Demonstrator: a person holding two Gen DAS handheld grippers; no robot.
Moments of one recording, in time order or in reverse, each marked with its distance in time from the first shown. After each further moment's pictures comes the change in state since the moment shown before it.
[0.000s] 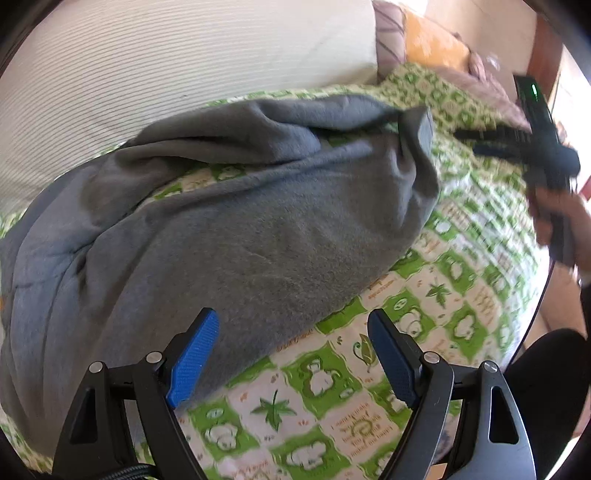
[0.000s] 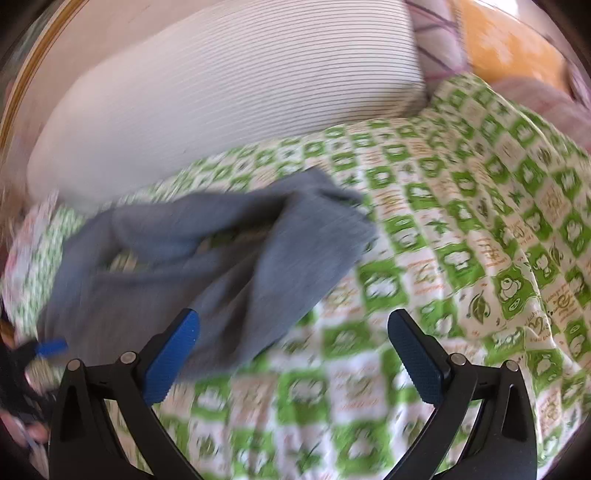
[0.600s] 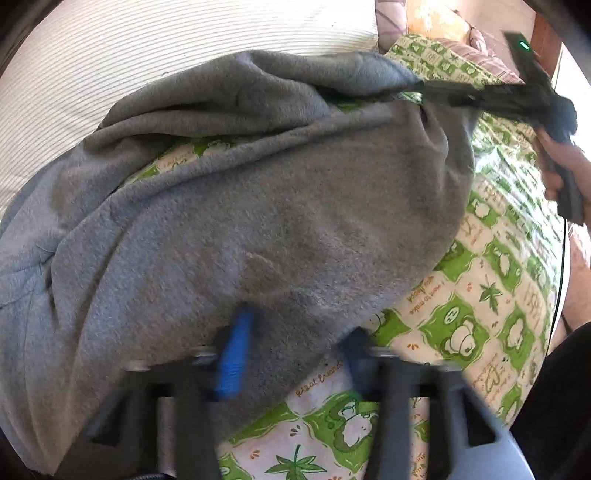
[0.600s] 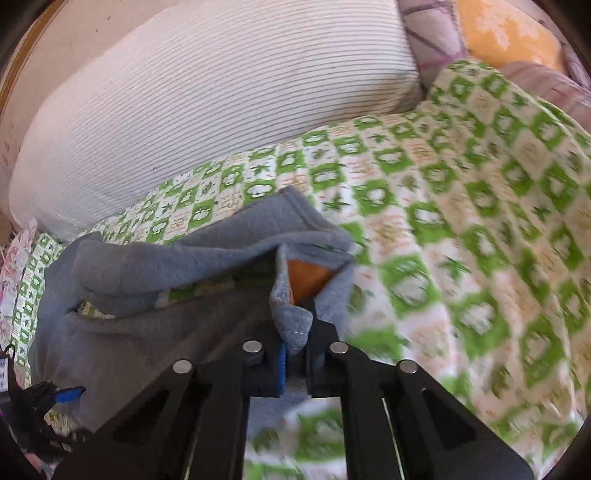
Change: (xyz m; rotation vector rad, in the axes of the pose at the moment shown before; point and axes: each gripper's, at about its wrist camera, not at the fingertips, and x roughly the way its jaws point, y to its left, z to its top) left arm 0.042 0.018 0.013 0.027 0.070 -0.012; right arm 0.043 -0.023 0.038 0.030 -0.004 -0.024
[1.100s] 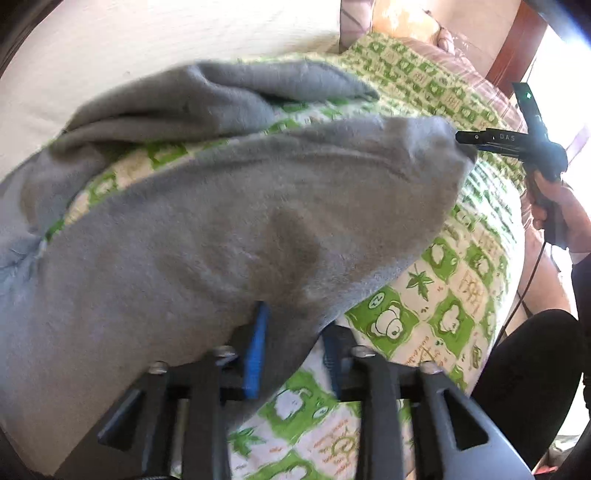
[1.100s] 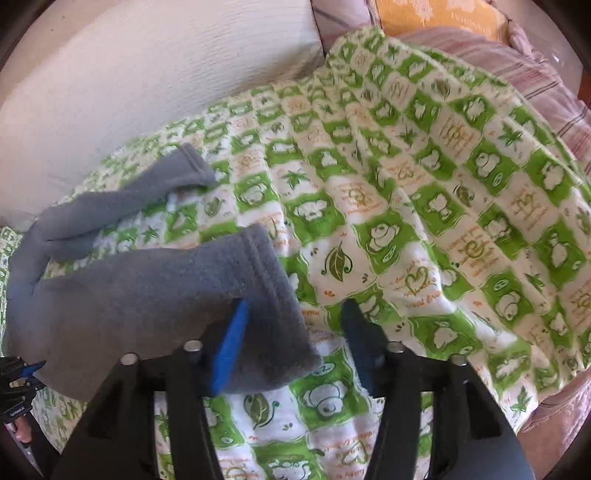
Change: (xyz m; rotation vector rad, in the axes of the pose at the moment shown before) left arm -0.028 -0.004 -0.002 0.028 0.014 -0.157; right arm -0.065 -0.063 -0.048 0.057 0.087 -0.205
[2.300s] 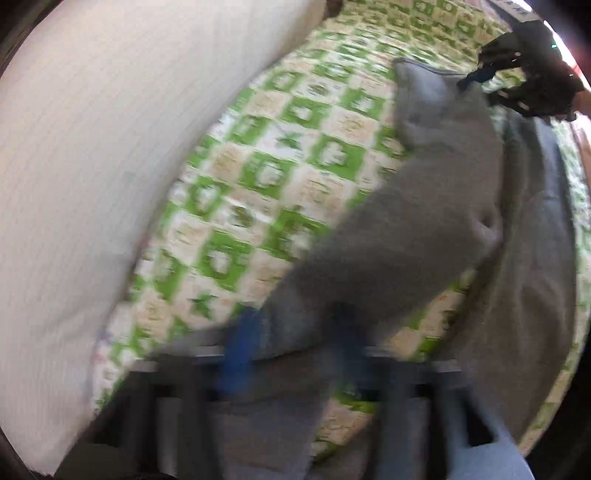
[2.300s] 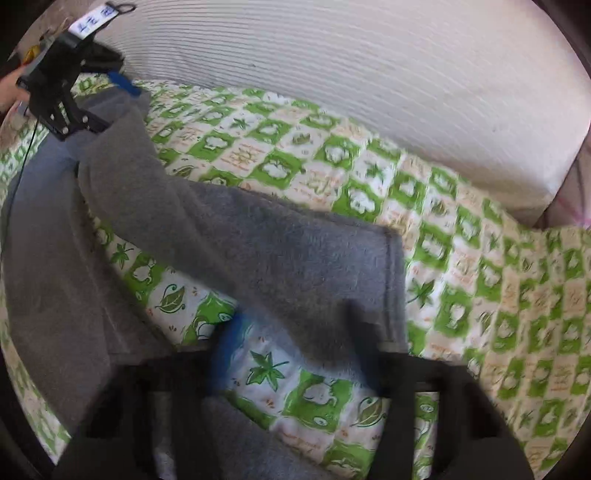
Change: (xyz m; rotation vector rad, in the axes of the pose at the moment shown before) left arm 0.068 0.133 0.203 0.517 0.250 0.126; right arm 0.098 0.166 0.096 -0.742 0.116 0.205
